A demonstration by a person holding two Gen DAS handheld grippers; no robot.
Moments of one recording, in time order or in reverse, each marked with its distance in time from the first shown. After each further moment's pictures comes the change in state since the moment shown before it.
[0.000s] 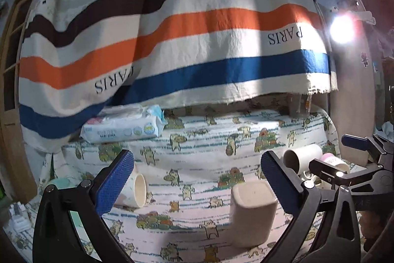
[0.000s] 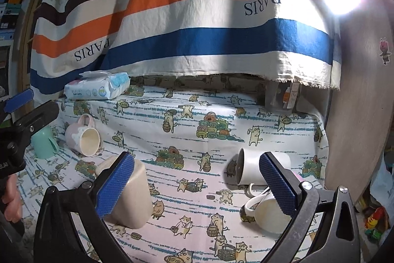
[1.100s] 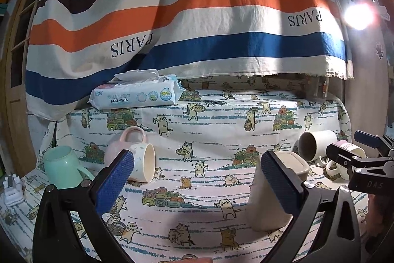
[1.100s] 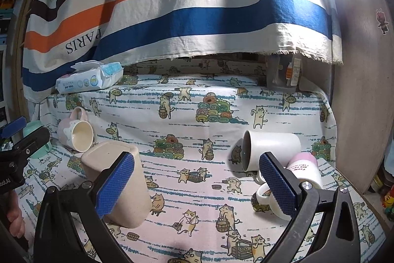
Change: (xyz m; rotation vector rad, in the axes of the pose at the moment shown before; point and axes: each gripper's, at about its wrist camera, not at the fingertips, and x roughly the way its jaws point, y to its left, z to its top) left arm 0.016 0.021 -0.043 -0.063 0.067 0.057; right arm 0.023 0.002 -0.029 0.053 0.016 -0.013
